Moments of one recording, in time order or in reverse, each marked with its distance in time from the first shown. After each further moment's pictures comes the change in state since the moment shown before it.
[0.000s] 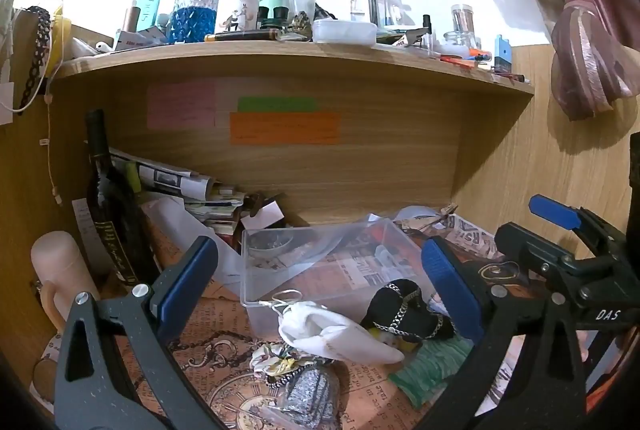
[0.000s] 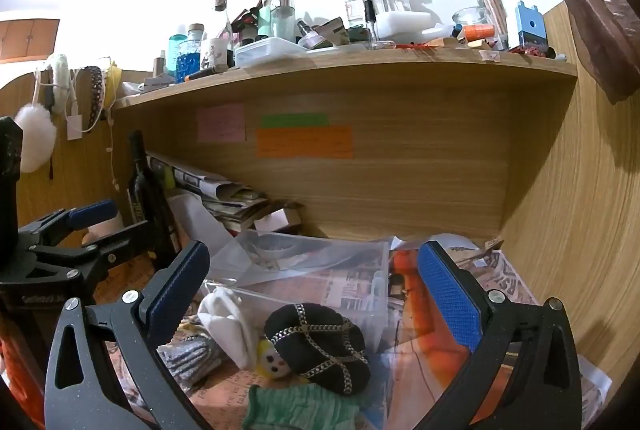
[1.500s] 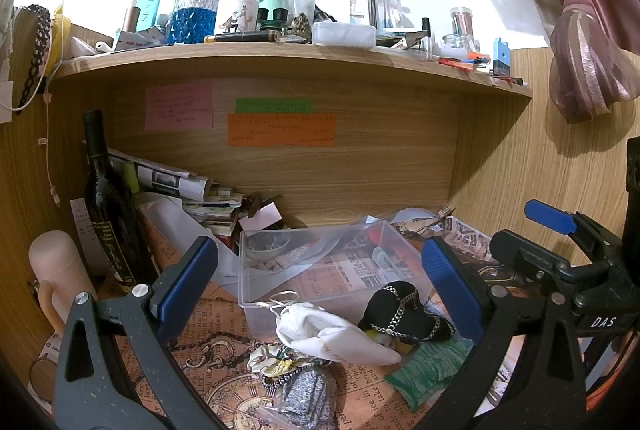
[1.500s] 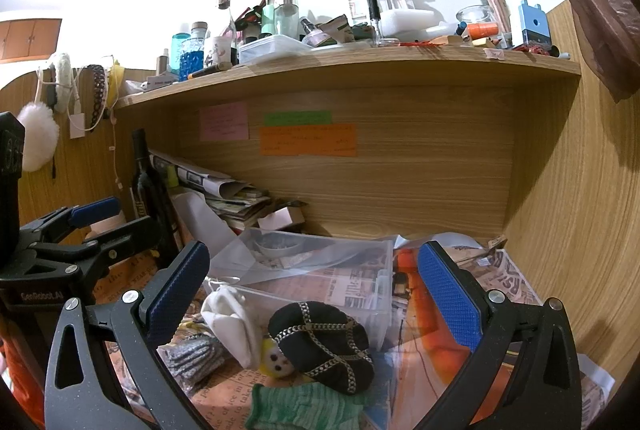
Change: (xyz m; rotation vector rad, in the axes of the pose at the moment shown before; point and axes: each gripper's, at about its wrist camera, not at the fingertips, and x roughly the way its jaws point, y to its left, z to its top) left arm -0.001 -0.007 -0.003 0.011 -0.009 -0.003; right arm 0.000 0.004 -0.002 0.004 0.004 0.002
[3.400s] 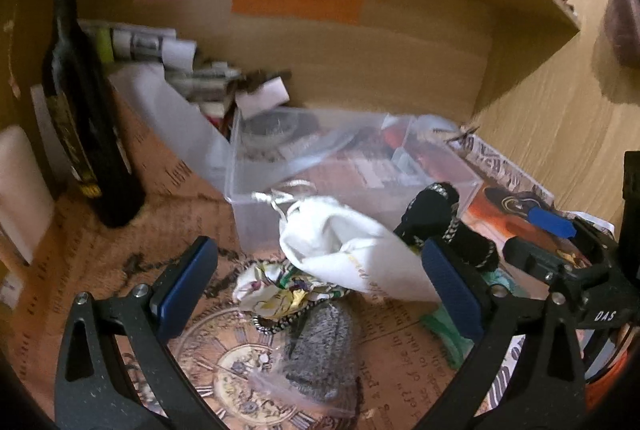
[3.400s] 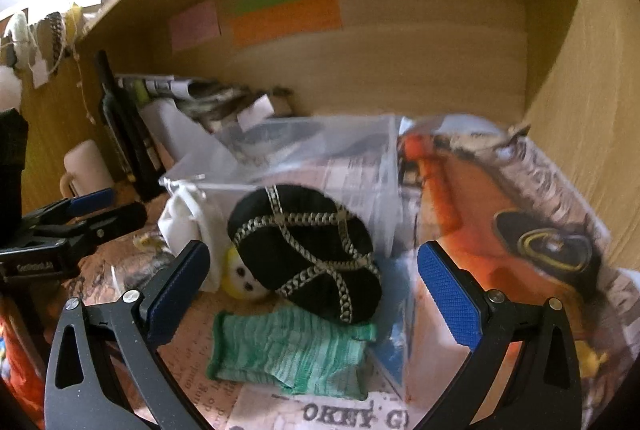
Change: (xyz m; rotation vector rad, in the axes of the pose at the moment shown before) left arm 0.082 0.028 -0.069 -0.103 0.349 -0.026; right arm 0.063 -0.028 -0.072 0.114 0.354 0.041
